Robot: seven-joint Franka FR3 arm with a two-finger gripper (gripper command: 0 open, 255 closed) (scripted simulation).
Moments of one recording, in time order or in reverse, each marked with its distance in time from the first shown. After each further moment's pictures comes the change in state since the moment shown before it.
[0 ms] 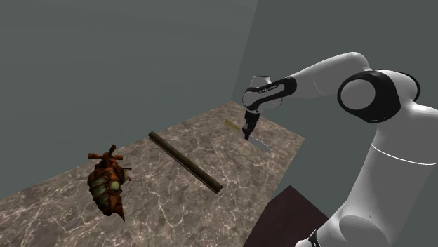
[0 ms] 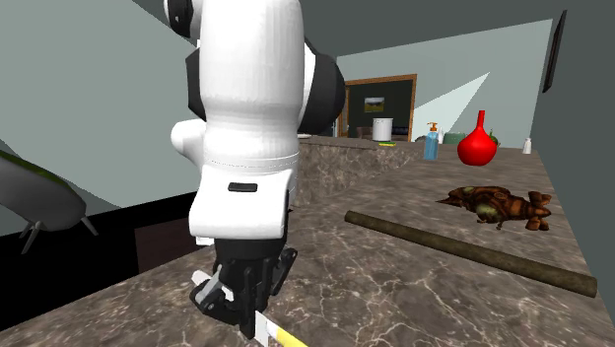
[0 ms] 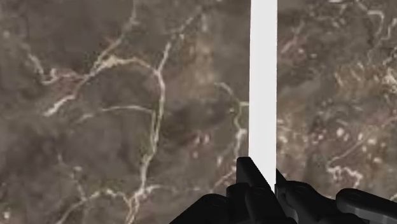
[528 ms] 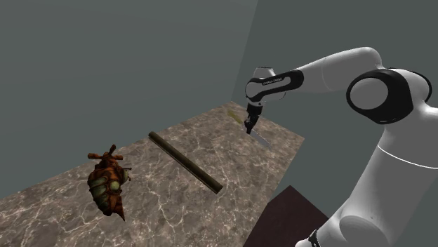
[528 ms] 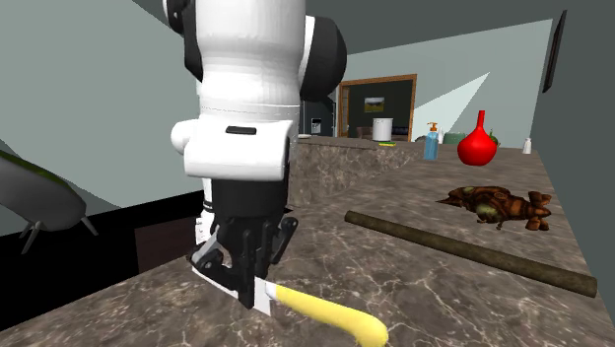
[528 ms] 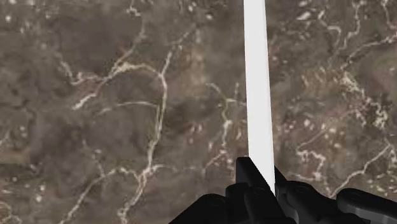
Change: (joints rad) arm 0.005 -0.057 -0.003 0.037 -0.014 -0.093 0.009
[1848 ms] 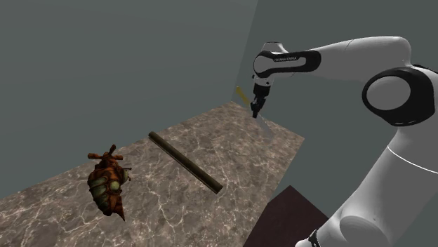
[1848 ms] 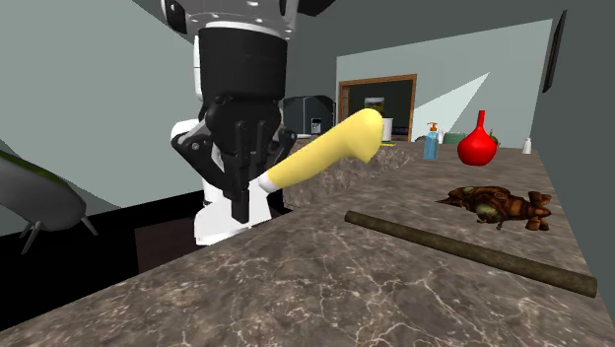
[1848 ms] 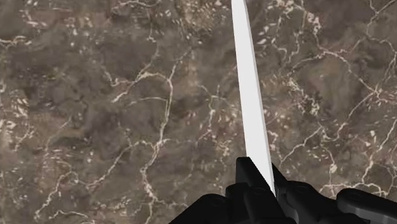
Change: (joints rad) arm 0.004 -0.091 -0.004 0.160 -0.020 -0.249 0.005
